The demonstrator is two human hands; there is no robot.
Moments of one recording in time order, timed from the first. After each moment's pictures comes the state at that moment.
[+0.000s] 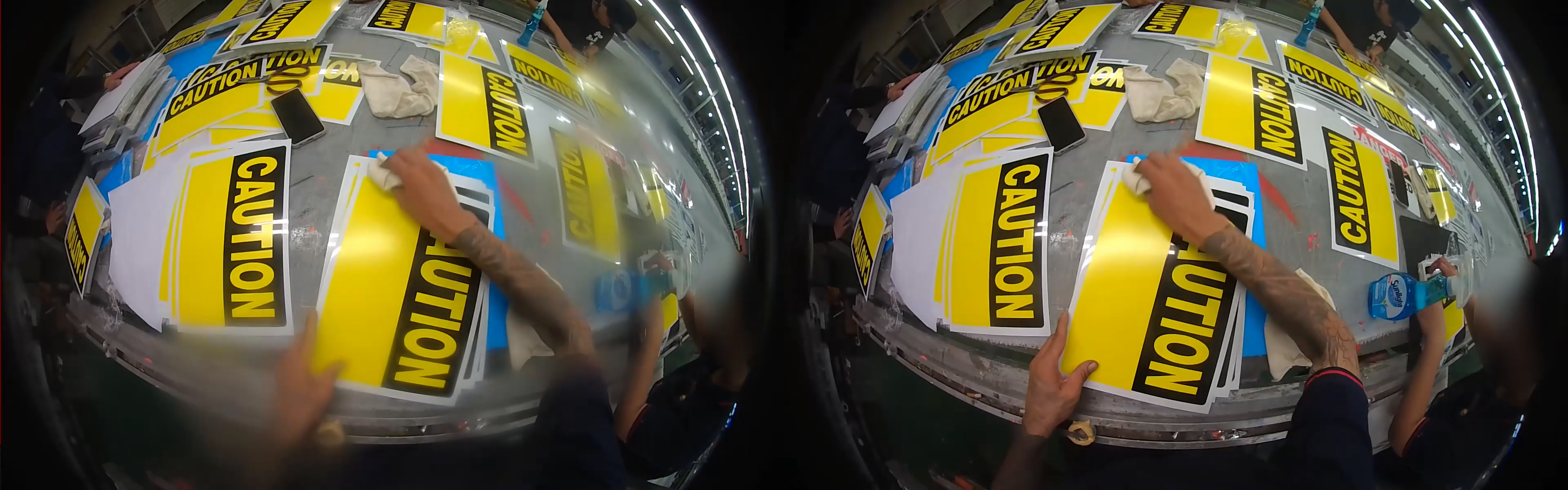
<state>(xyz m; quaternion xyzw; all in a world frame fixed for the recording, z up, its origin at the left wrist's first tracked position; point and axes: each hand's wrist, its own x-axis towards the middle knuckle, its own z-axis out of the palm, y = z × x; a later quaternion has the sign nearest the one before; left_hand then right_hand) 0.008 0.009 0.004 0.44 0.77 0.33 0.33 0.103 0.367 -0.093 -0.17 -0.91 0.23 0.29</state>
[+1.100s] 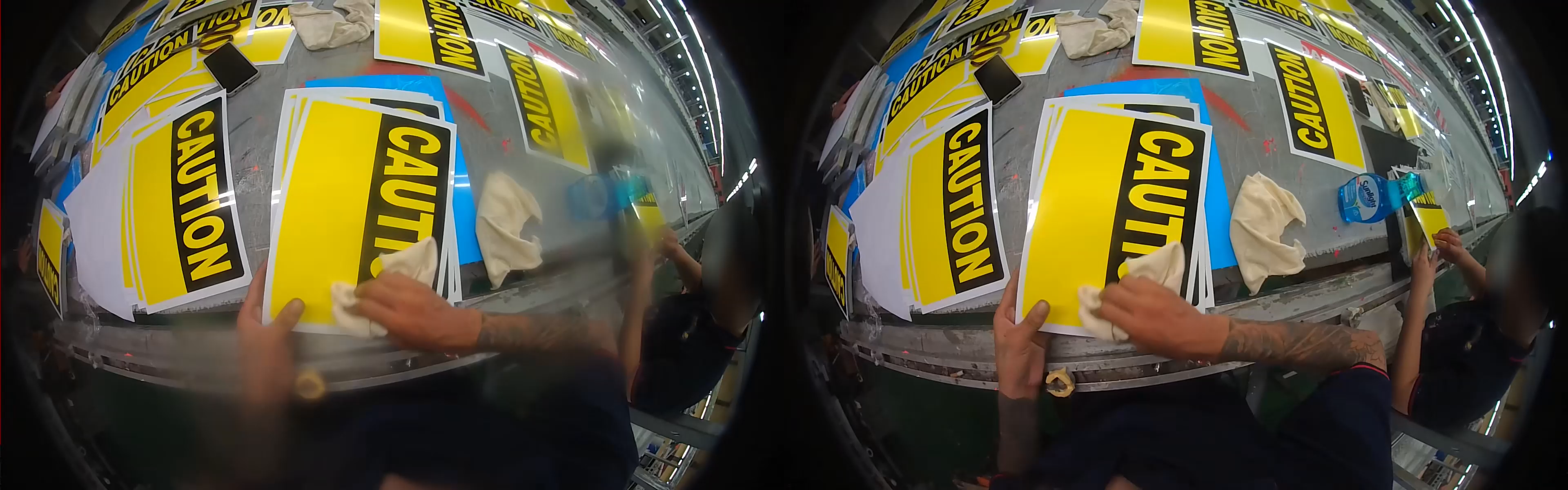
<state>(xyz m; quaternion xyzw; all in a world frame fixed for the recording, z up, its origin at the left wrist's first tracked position) 0.017 0.001 -0.007 0.15 0.57 0.62 0.52 0.238 0.124 -0.023 -0.10 -0.94 0.28 0.17</state>
